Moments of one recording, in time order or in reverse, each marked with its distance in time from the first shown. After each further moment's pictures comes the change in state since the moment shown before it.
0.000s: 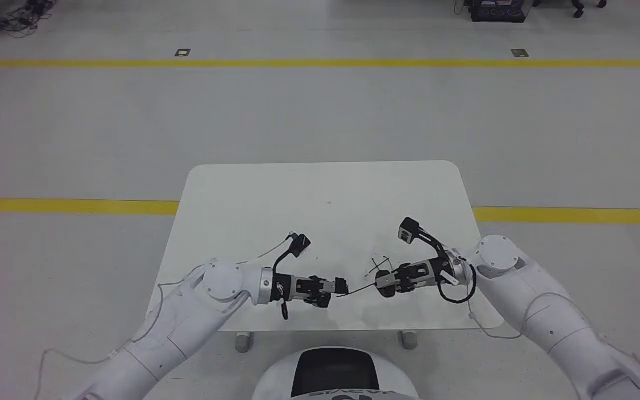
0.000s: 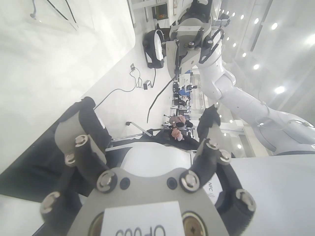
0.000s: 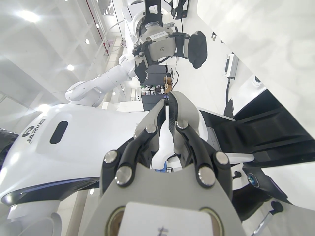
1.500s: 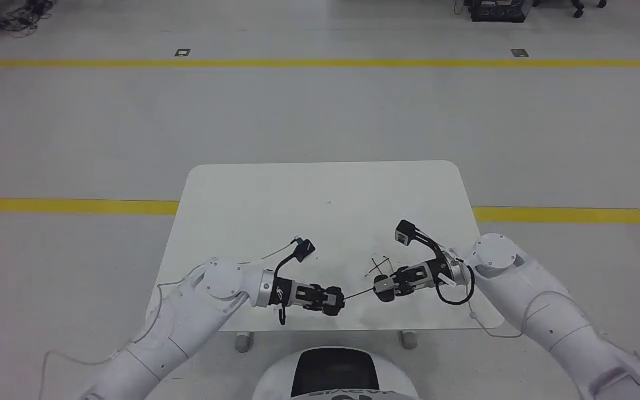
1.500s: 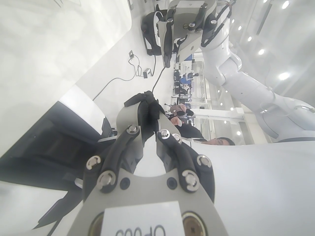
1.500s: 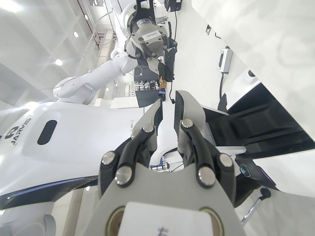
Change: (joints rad) left arm 0.008 -0.014 -0.023 -0.007 0.020 -0.003 -0.111; right arm 0.016 0.011 -0.029 -0.022 -0.038 0.000 0.000
